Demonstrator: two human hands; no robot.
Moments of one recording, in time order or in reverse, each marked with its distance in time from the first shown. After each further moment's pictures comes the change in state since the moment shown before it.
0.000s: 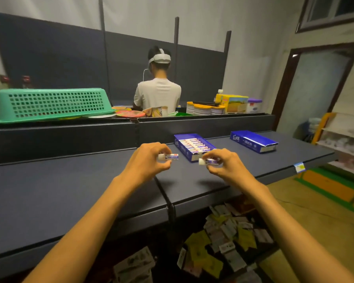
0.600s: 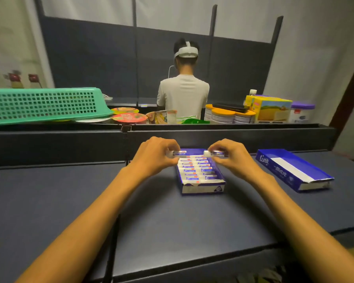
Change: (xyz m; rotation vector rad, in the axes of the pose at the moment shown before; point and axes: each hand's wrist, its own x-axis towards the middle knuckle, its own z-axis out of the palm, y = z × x) left_hand 0.139 -0.020 0.081 0.212 -0.091 -0.284; right_hand 0.178 0.143 0.006 0.075 -0.086 -0.197
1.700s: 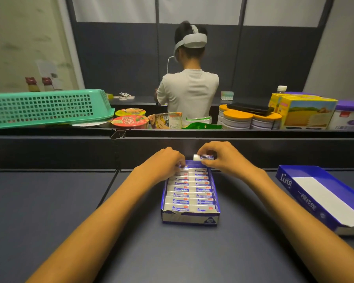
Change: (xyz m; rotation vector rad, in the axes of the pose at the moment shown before) left_hand 0.085 -0.003 0.069 0.225 -0.336 -0.080; right_hand 0.089 0.063 0.024 0.103 -0.241 -0.131
